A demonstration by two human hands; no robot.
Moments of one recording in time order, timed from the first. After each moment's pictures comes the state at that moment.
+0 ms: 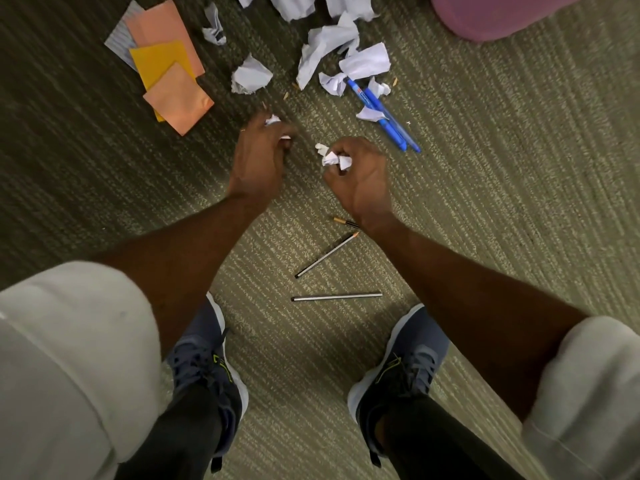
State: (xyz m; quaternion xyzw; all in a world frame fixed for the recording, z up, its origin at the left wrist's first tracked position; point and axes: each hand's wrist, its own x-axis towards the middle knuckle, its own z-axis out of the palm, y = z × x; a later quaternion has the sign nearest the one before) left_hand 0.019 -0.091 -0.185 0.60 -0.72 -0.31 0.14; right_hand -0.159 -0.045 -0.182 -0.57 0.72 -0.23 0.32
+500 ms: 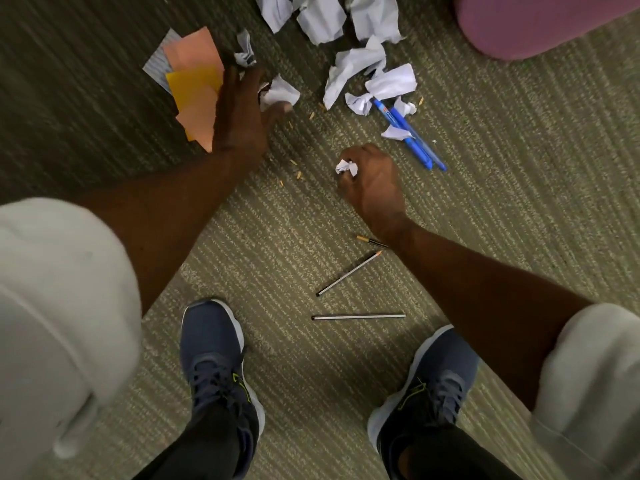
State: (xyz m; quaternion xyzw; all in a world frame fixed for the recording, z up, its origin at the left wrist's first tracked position) left_hand 0.065 -0.174 -0.200 0.67 -0.67 -0.30 0.10; right_hand -0.149 -0.070 -0.199 -0.65 0.69 -0.14 0.29
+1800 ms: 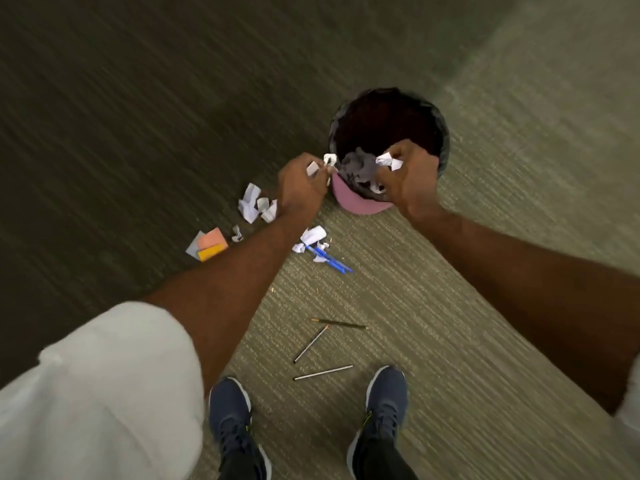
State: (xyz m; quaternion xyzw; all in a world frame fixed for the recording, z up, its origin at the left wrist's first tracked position) left_hand -0.136 -0.243 0.145 0.63 -0.59 -0.43 0.27; right_hand -0.321 -0.202 0.165 -0.46 0.81 -0.30 0.21
